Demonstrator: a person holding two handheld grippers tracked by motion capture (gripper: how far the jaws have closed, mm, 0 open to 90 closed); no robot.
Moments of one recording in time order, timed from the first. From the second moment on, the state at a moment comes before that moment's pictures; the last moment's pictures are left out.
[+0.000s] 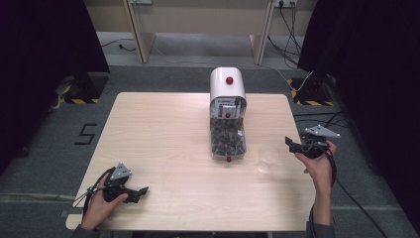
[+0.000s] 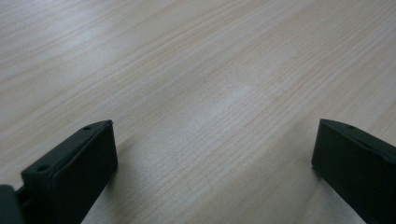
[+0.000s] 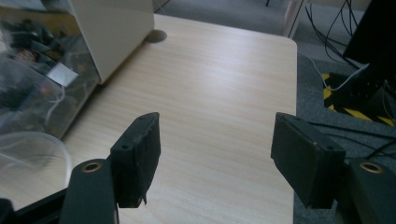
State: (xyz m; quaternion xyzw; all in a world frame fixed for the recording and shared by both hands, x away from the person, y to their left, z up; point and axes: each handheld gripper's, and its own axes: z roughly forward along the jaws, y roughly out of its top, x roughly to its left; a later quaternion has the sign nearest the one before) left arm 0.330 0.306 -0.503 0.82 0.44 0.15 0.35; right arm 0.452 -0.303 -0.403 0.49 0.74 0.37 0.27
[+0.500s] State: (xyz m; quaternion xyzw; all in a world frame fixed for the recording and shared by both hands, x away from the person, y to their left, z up) left arm 0.330 0.306 -0.503 0.82 0.44 0.15 0.35; right arm 0.433 -0.259 -0.368 0.45 0.75 0.42 0.25
